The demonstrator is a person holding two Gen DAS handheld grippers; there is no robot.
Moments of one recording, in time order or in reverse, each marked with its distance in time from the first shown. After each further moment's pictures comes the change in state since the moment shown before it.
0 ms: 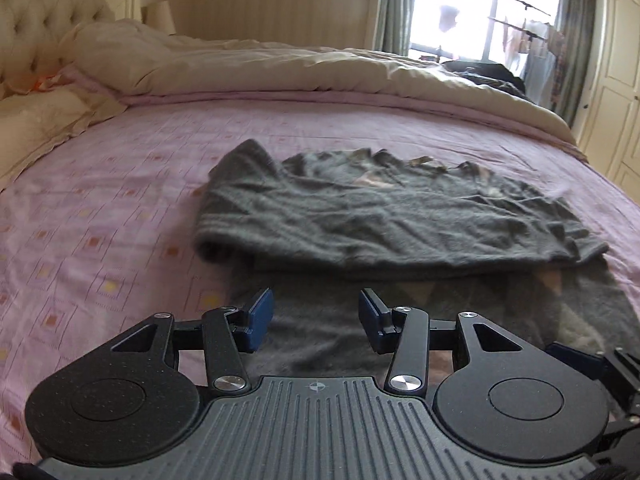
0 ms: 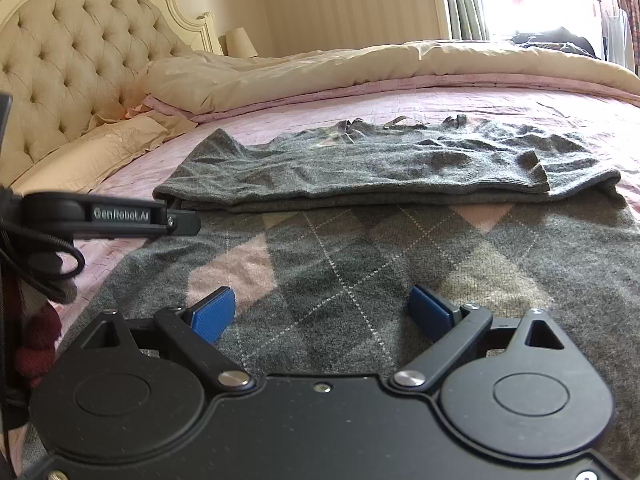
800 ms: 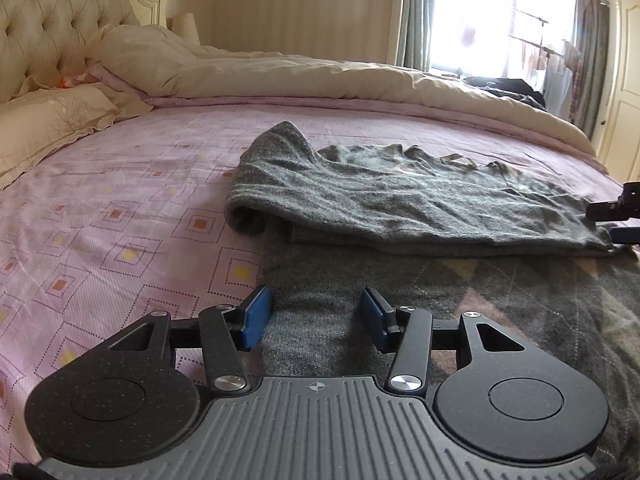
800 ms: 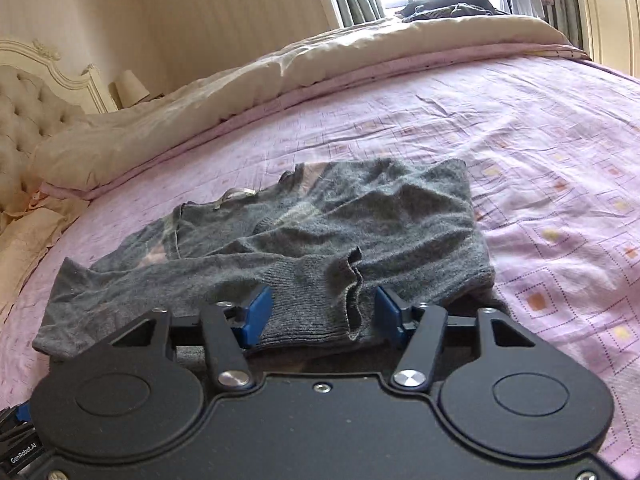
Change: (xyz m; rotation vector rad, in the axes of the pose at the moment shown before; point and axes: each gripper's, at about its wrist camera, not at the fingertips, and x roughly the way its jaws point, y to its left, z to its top) left arm 0.005 0.015 -0.033 -0.009 -0.072 0.050; right arm 0.034 -0.132 0.083 0.260 0.018 -0.176
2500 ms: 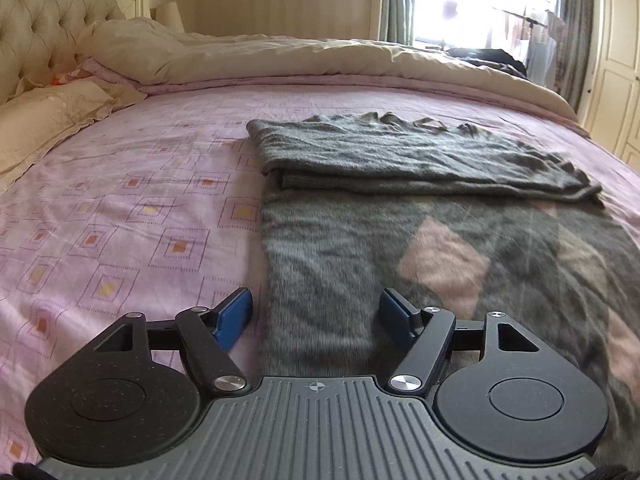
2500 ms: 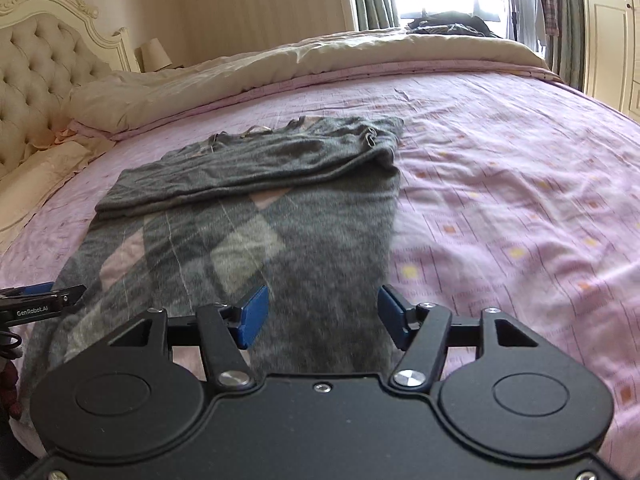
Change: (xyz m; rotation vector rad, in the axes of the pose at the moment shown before) left arm -0.056 -0.005 -0.027 0.070 0.083 -0.021; right arm -0.157 -0.022 -0.102 -0.130 0.014 -0.036
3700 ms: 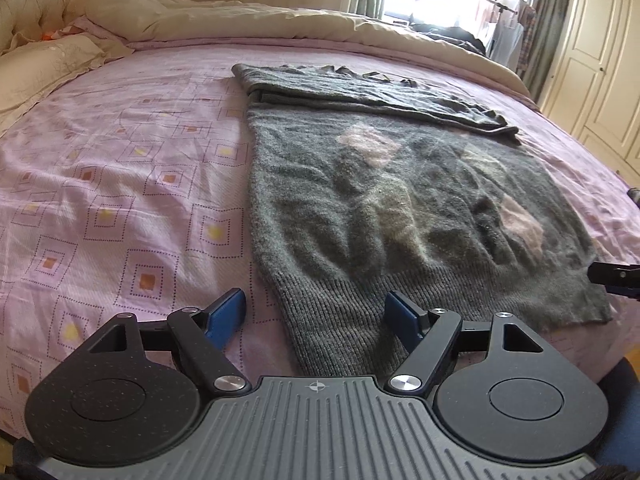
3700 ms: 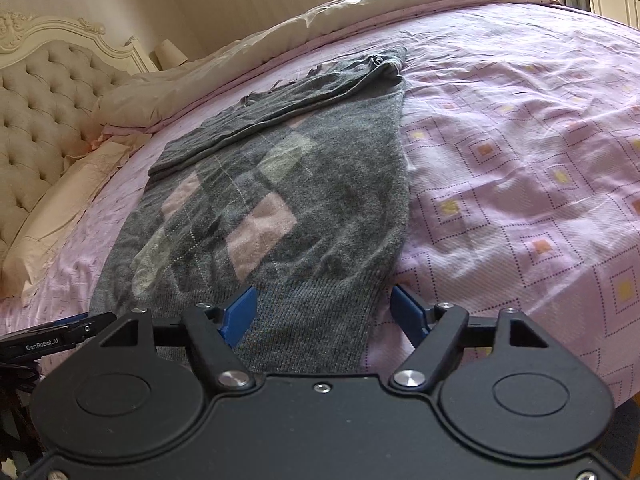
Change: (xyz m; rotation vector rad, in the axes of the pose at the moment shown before) left arm -0.085 0.001 -0.068 -0.039 0.093 -0.147; right arm -0.039 -0.008 -0.066 0.155 0.080 0.166
